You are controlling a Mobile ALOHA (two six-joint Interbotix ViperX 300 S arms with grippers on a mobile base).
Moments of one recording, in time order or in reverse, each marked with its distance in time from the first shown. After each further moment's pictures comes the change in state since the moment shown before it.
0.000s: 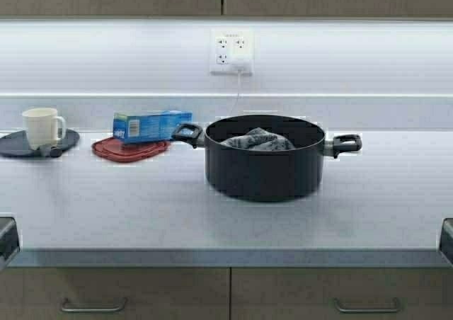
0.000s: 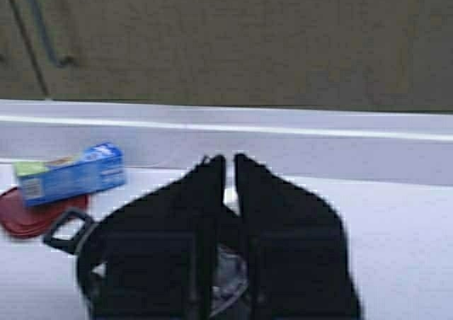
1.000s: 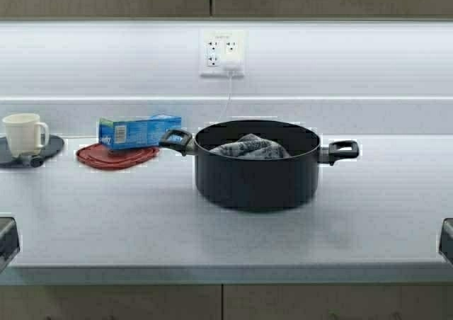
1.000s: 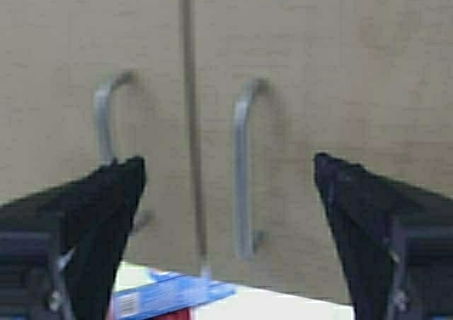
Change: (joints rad) left arm -0.362 0.844 -0.449 -0.440 -0.476 0.333; right arm 0.425 0.822 -0.646 0.707 -0.359 -0.607
